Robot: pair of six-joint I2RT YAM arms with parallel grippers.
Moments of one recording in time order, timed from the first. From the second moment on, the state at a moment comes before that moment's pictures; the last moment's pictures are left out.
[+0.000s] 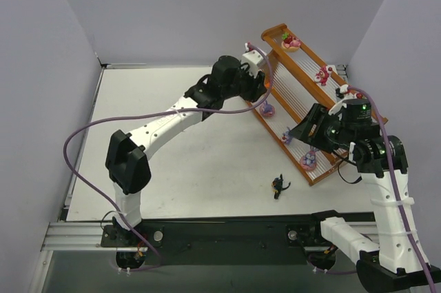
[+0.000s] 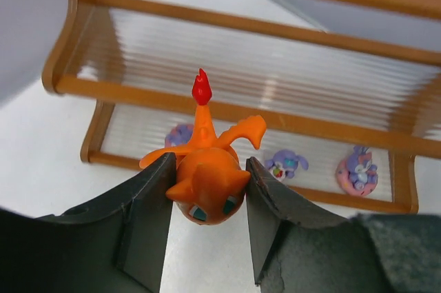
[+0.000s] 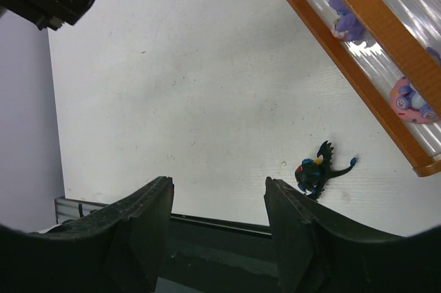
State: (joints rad) left arm -0.77 1.89 1.74 -0.15 0.12 -0.08; right arm 0.17 0.94 1.30 -1.09 -0.22 0.55
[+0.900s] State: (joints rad) left arm -0.78 2.31 2.40 -0.54 0.27 -0.02; right arm 0.15 0.90 1.44 -1.23 -0.12 0.54
